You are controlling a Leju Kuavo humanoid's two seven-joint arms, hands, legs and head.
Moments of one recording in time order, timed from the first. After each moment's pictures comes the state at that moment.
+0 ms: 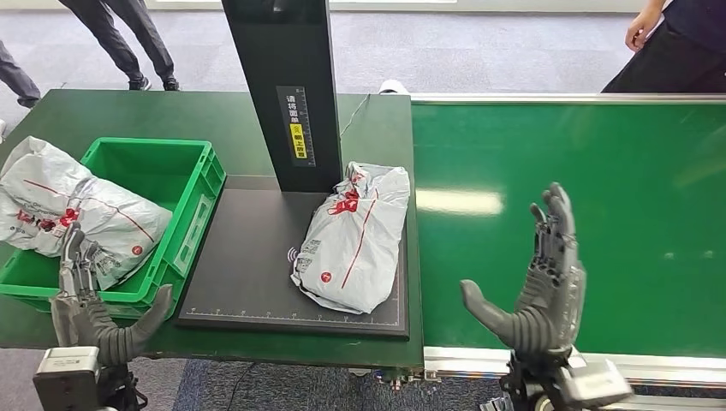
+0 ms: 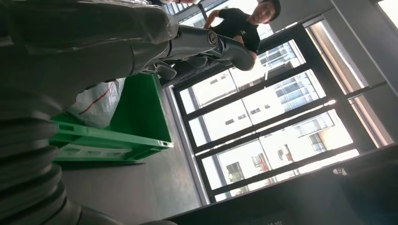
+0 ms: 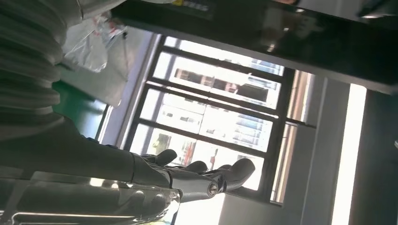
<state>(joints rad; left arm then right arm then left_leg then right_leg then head) 0.17 -0.16 0.11 -1.84 -0.33 0.08 -0.51 0.06 0.05 0.17 -1.80 0.16 -0.11 -0.61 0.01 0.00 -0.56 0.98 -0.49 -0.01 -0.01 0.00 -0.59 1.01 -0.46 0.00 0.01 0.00</state>
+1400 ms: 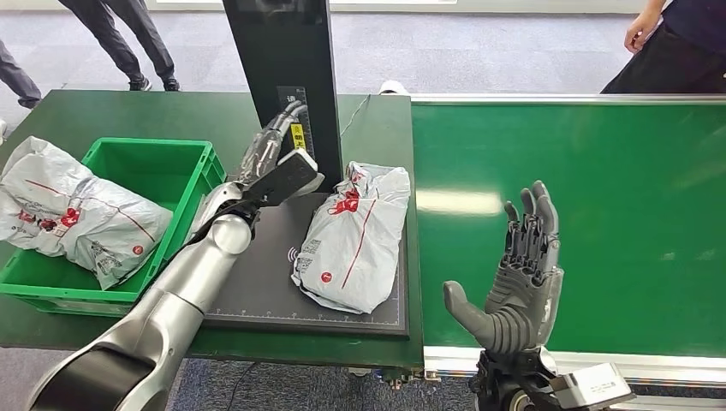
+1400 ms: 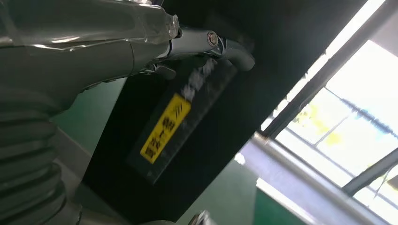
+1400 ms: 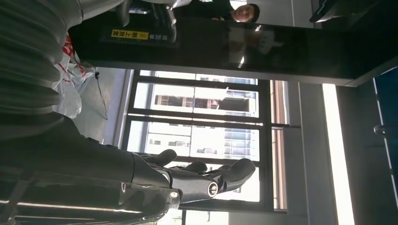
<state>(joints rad) -0.84 -0.09 -0.34 -0.74 -0.63 0.01 -0.23 0.03 0.17 0.23 -1.73 0.10 -0.07 -0.65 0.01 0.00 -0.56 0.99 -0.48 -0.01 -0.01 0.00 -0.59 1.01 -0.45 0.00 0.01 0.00</state>
